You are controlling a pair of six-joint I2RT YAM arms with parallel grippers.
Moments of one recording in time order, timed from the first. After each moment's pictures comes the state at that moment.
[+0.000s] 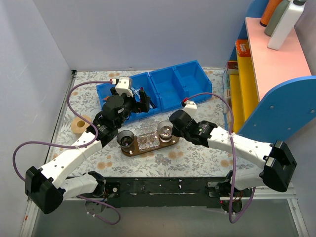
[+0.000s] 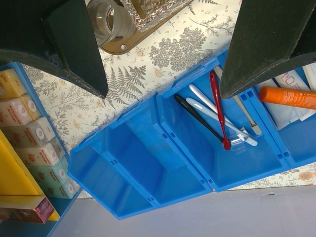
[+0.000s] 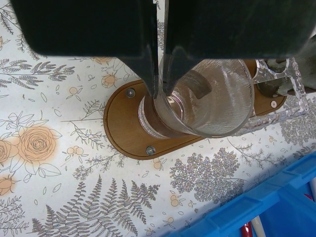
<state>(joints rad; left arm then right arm) -0.65 1.09 0.93 0.03 -0.27 -0.27 0.98 1.33 0.98 -0.49 0.47 0.92</state>
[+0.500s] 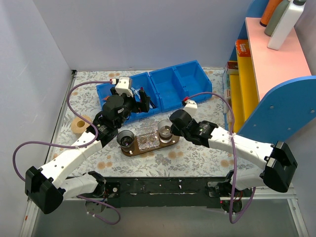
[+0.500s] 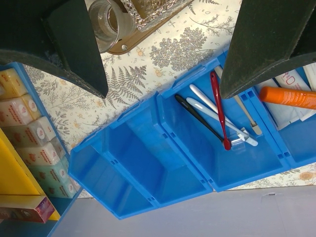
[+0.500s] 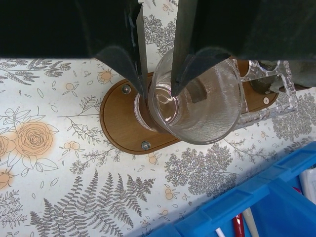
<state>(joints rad) -0.65 1.09 0.93 0.03 -0.27 -0.27 0.98 1.32 0.98 -0.47 0.48 0.92</state>
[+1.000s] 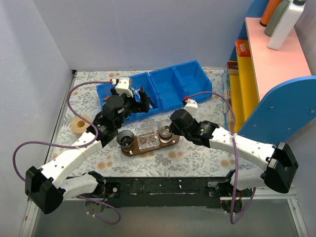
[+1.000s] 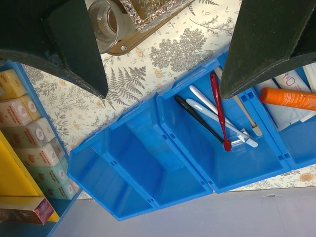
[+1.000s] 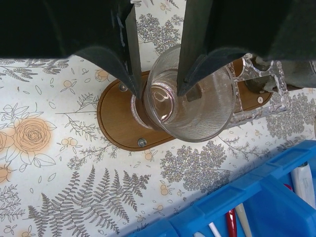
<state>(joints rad) -0.65 1.09 0.93 0.03 -0.27 -0.27 0.98 1.31 0.98 -0.46 0.48 0.91</state>
